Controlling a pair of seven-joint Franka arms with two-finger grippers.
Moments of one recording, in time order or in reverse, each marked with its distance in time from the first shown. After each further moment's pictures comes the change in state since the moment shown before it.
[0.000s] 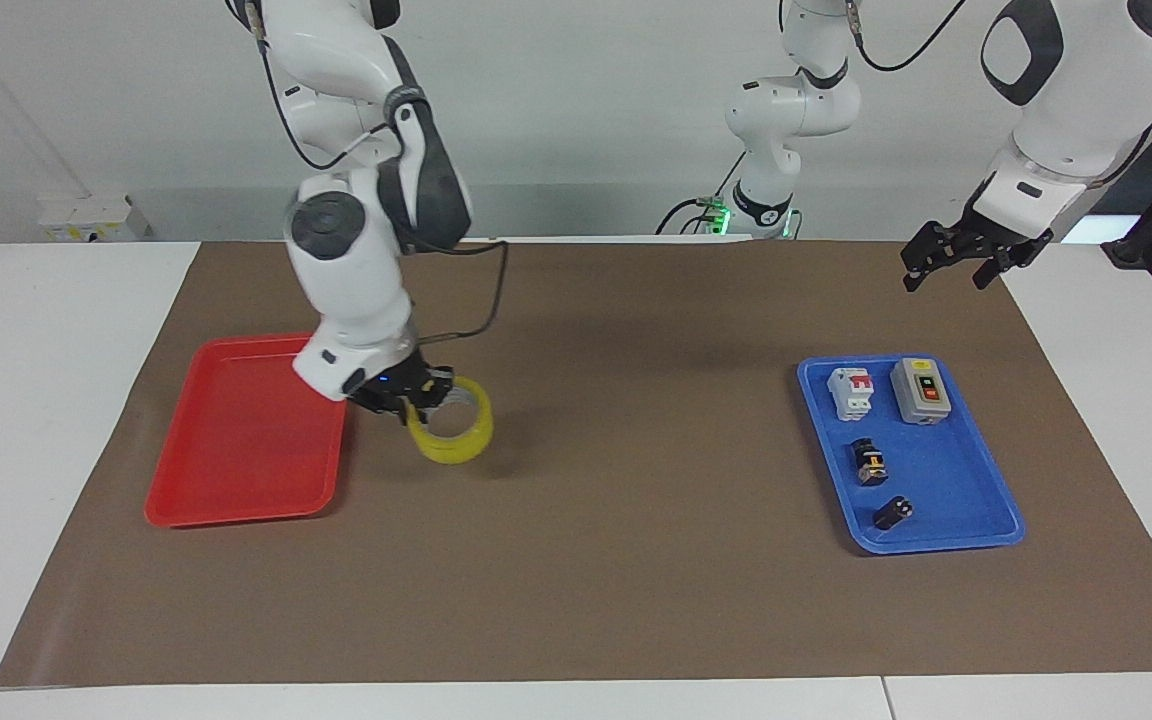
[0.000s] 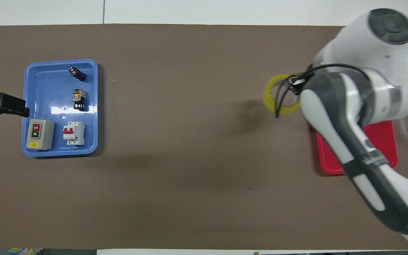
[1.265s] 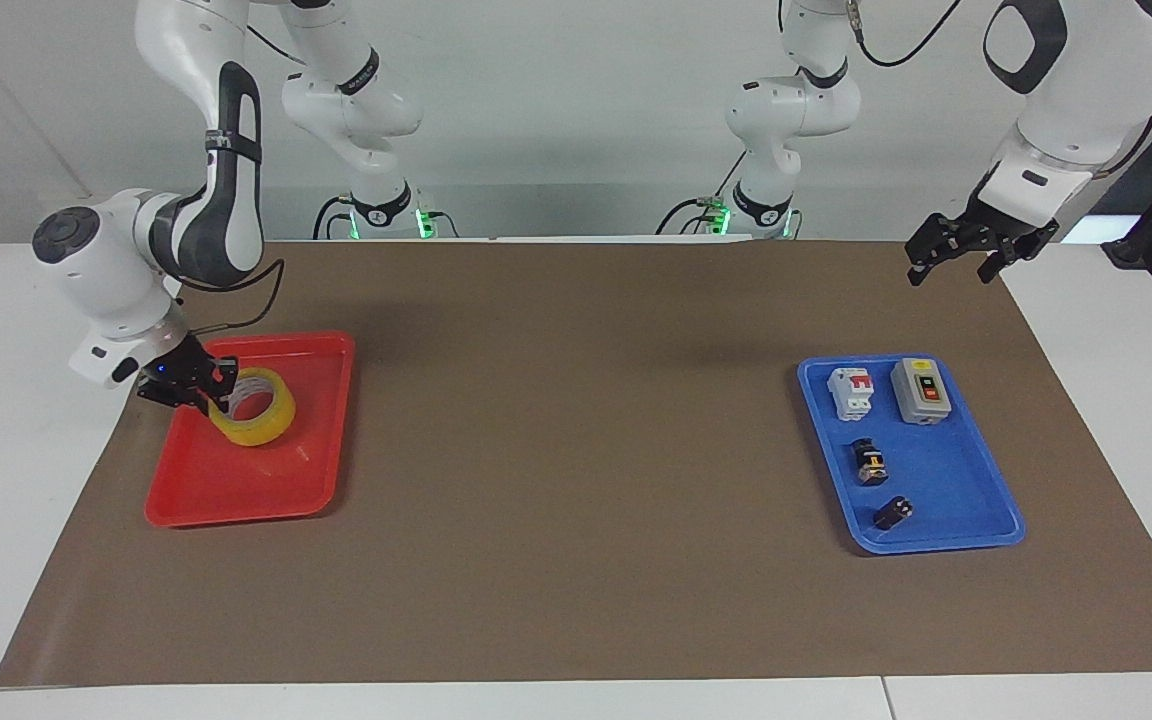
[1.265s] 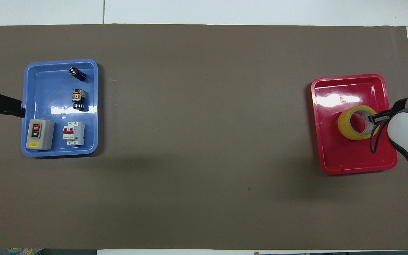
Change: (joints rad) left arm 0.004 -0.016 0.001 0.000 0.002 0.000 0.001; right arm -0.369 -0.096 0.007 -0.454 -0.030 0.423 -0.512
